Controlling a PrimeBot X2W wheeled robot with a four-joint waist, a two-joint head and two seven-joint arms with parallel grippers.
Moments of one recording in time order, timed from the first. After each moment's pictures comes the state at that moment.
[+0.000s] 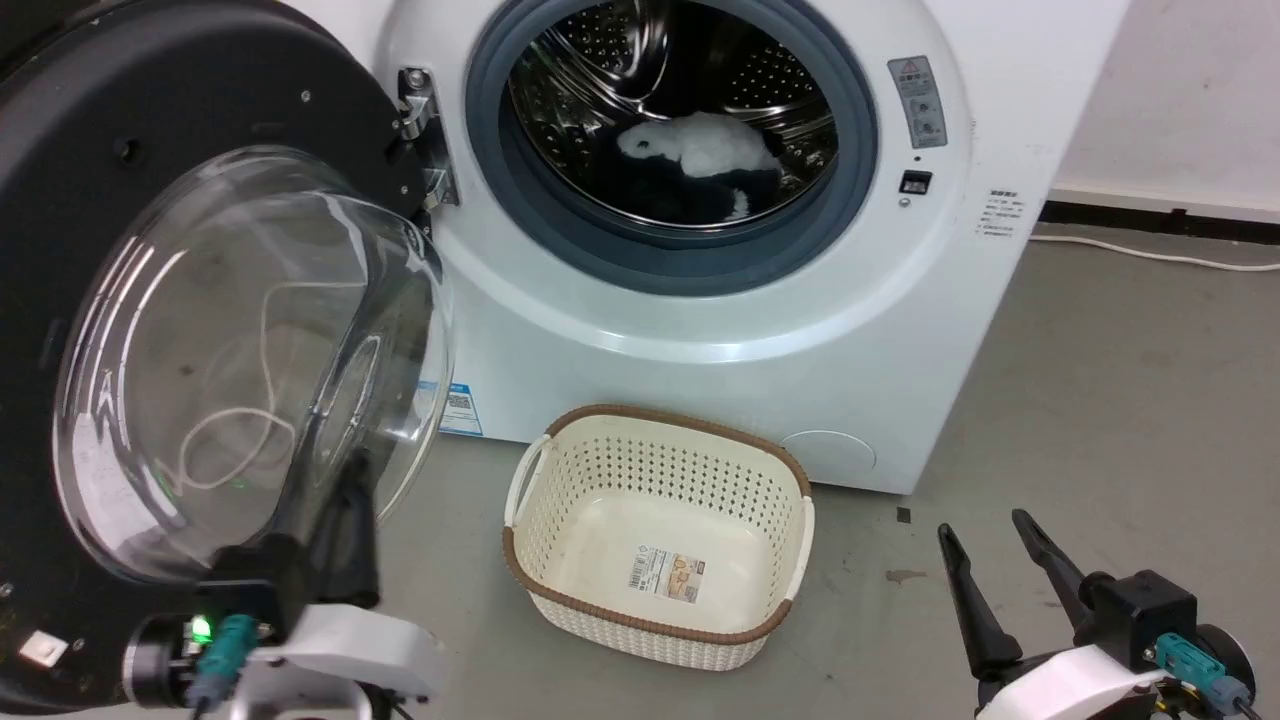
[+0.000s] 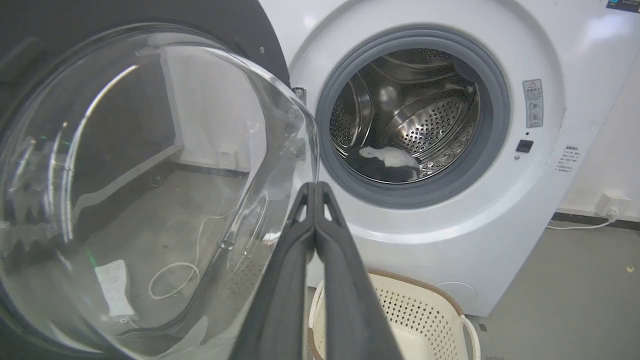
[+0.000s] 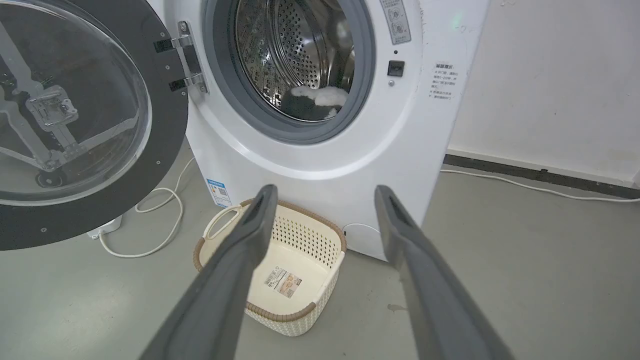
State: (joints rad) left arm -0.01 0.05 0.00 -0.06 -0.10 0.00 -0.05; right arm 0.03 -0.05 0.01 0.04 0.08 0.13 -0.05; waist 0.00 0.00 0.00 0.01
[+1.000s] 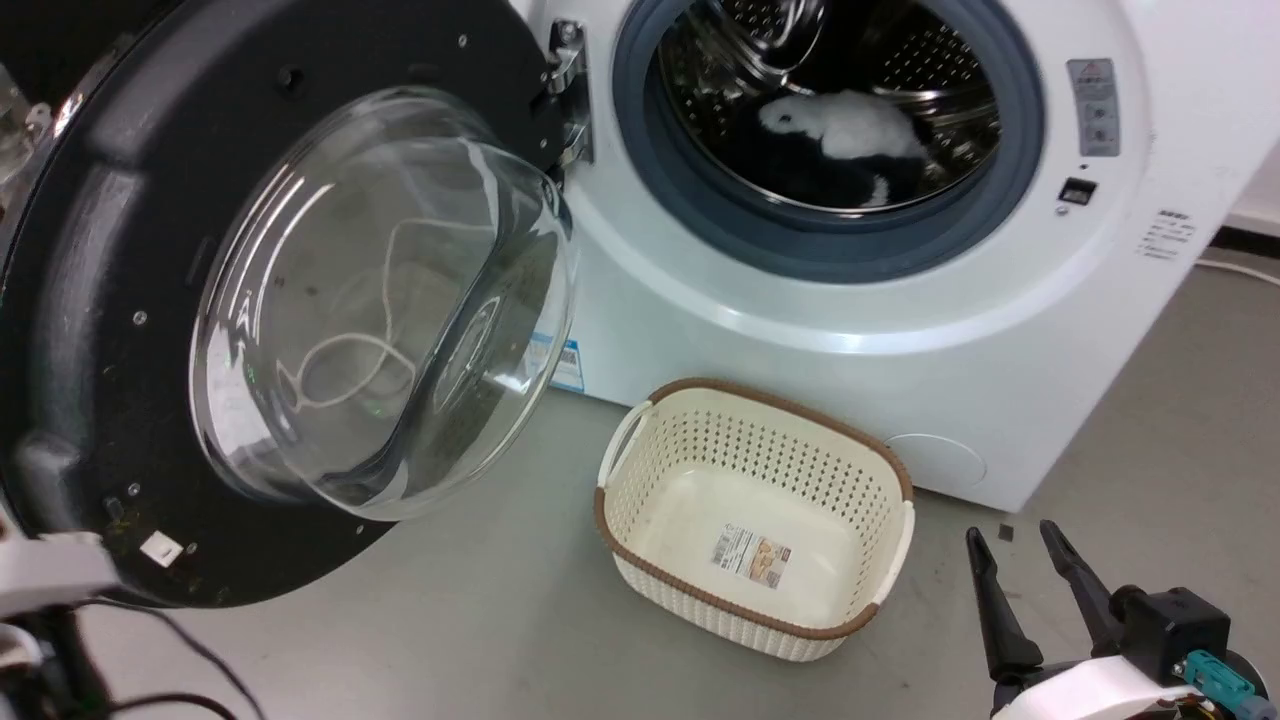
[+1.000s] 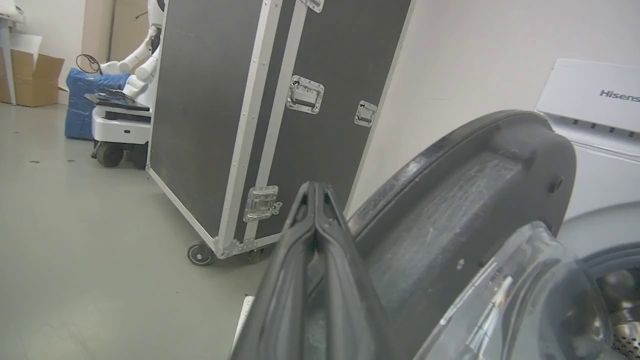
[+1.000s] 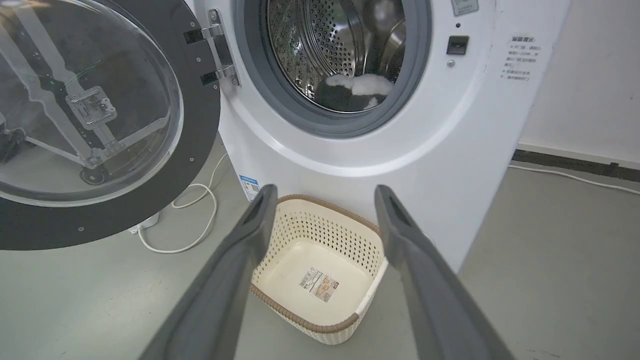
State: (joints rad) left arm -0.18 0.06 0.50 -0.10 -0.27 0.00 -0.12; right arm 0.04 -0.05 -0.01 0.08 0.14 0.13 -0.11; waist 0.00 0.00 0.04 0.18
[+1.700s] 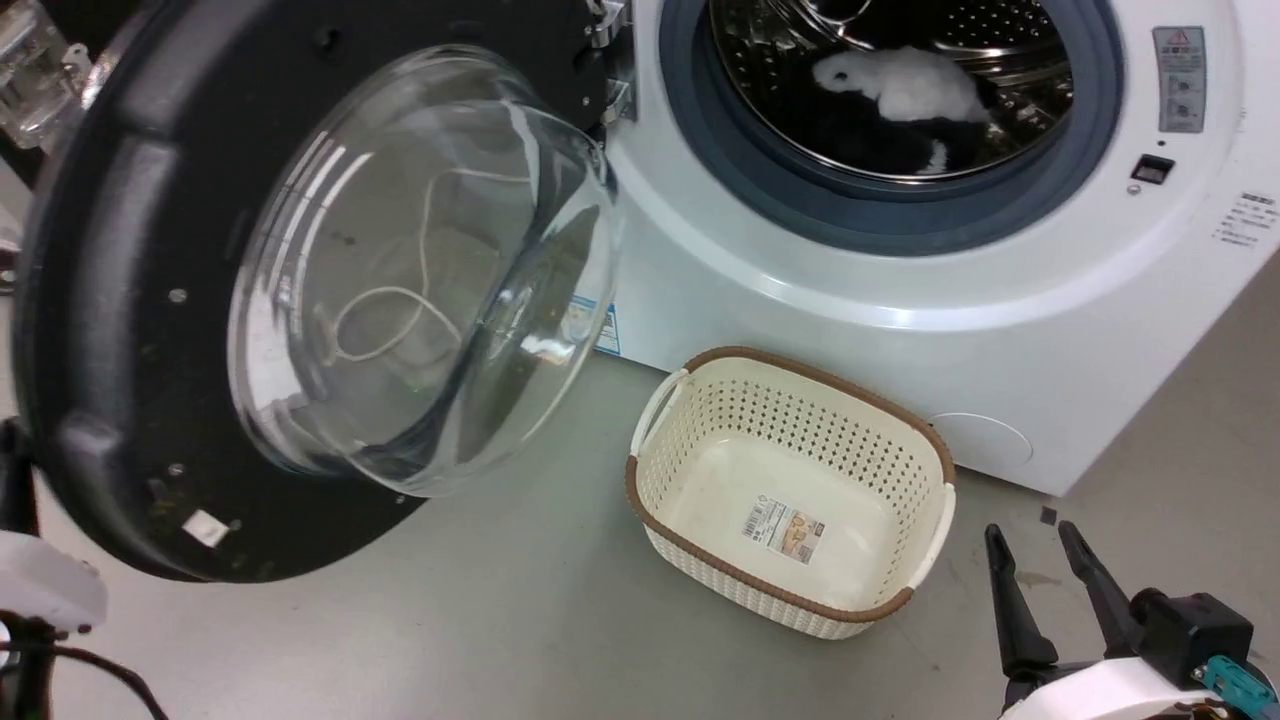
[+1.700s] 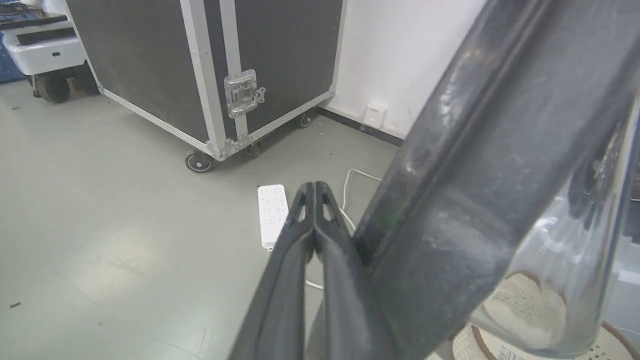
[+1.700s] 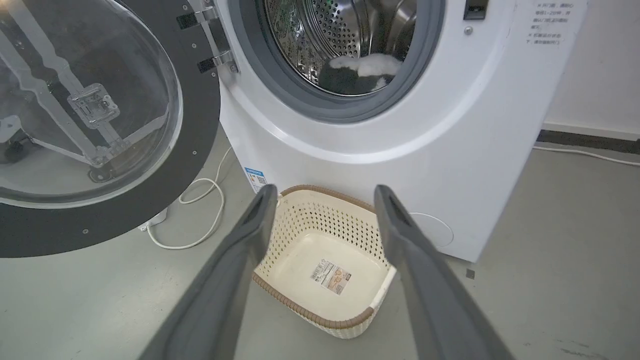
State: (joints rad) left arm -0.17 0.40 0.30 0.15 -0.44 -0.07 0.09; right arm 0.03 -0.05 -0.03 0.10 0.17 0.13 -0.14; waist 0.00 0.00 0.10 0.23
